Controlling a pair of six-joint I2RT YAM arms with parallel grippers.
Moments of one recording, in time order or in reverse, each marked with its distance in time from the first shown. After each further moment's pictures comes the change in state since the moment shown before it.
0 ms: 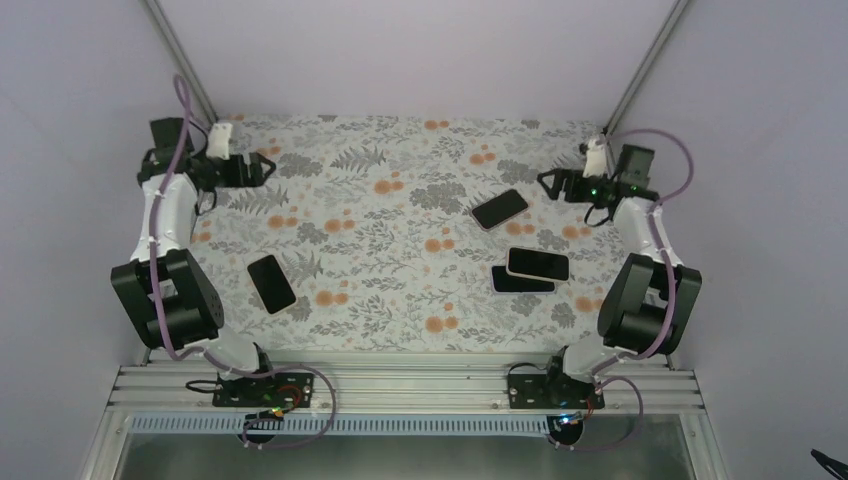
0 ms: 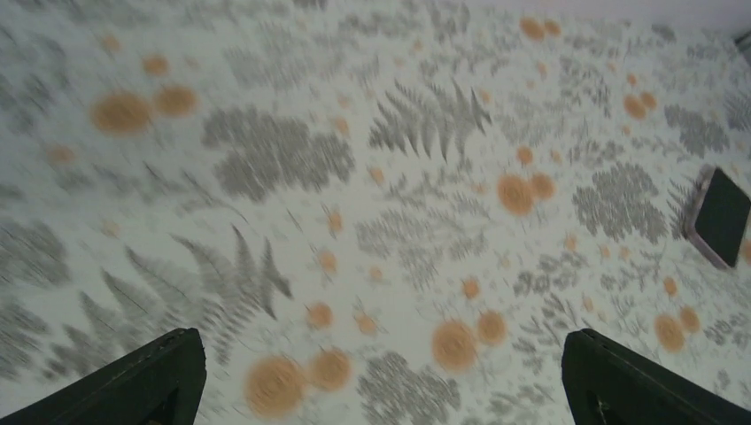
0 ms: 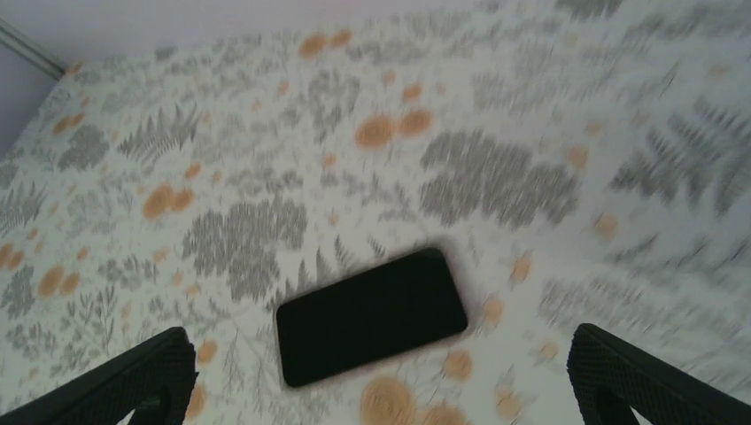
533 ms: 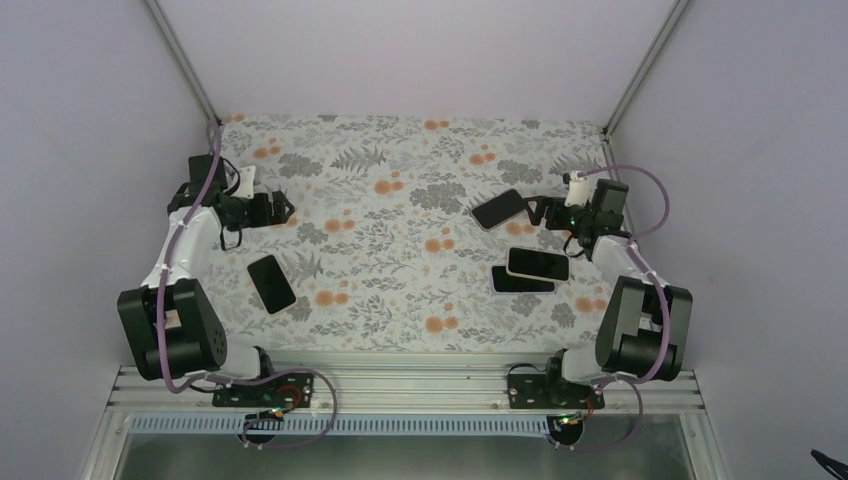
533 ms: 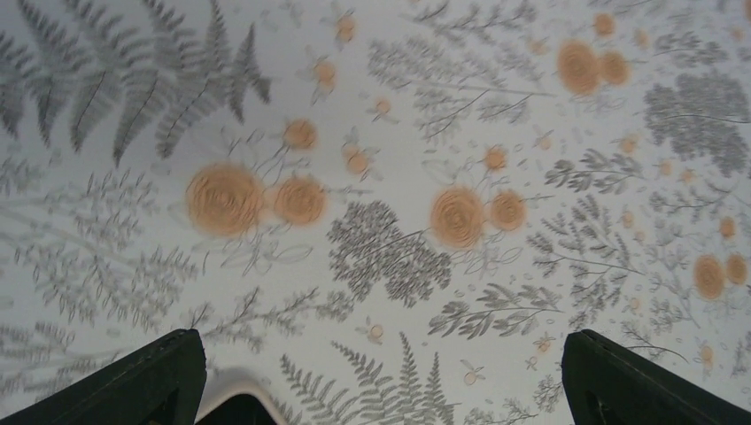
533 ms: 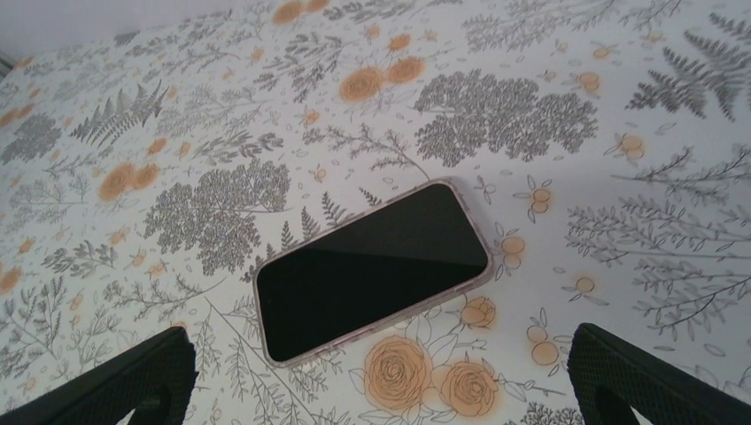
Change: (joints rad) left arm -0.140 -0.201 -0.390 0.035 -0.218 -0.187; right arm 0.097 -0.160 -0.473 0.407 0.142 0.134
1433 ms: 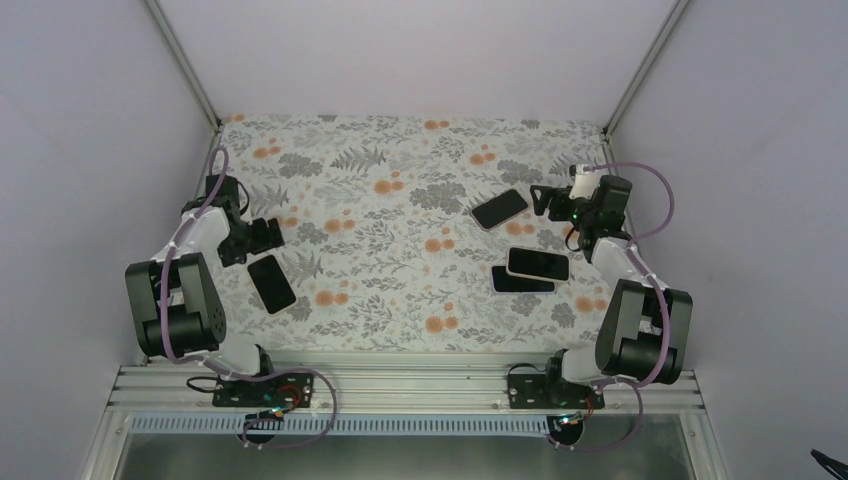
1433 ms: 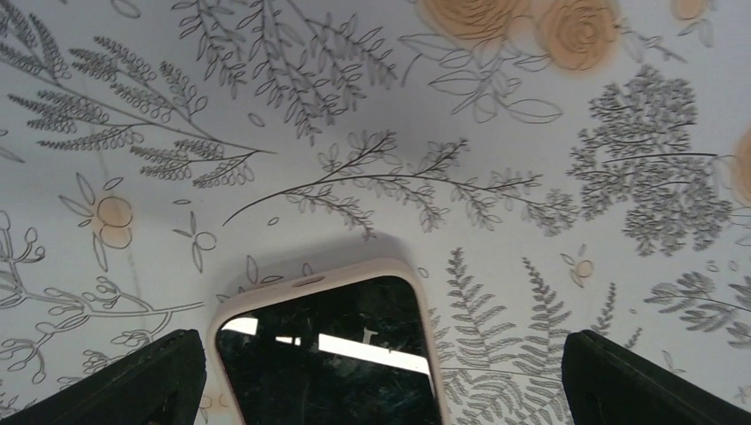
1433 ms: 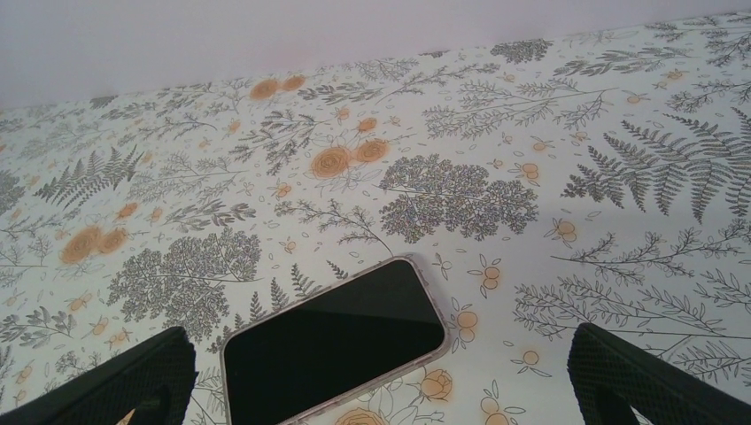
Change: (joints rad) left arm -0.006 0.109 -0.095 -0.095 -0.316 -0.225; right arm 0.006 -0.024 -0.021 0.172 0.081 0.039
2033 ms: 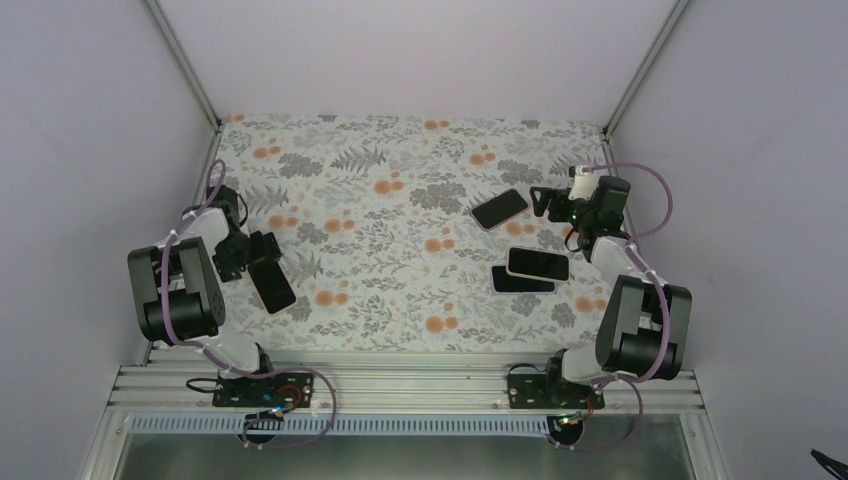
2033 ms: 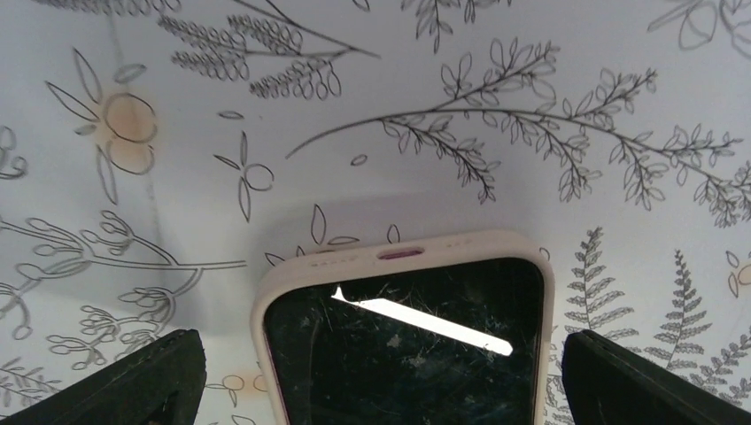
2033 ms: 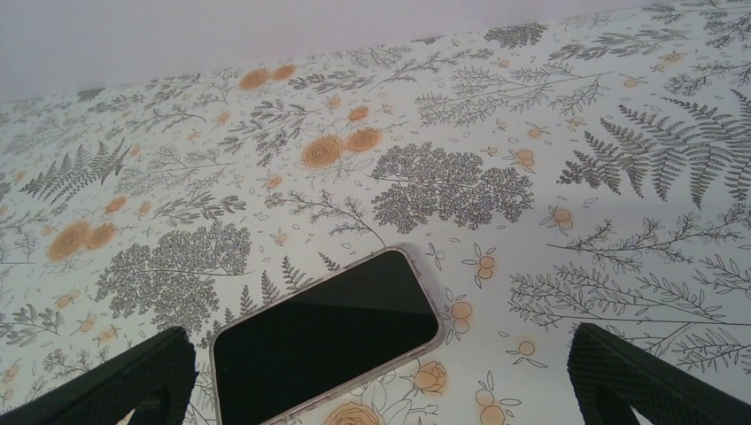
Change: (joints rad) left arm 0.046 0.092 -0.026 -0.032 -0.052 -0.055; right arm -0.001 0.019 0.000 0.000 0.011 0.000
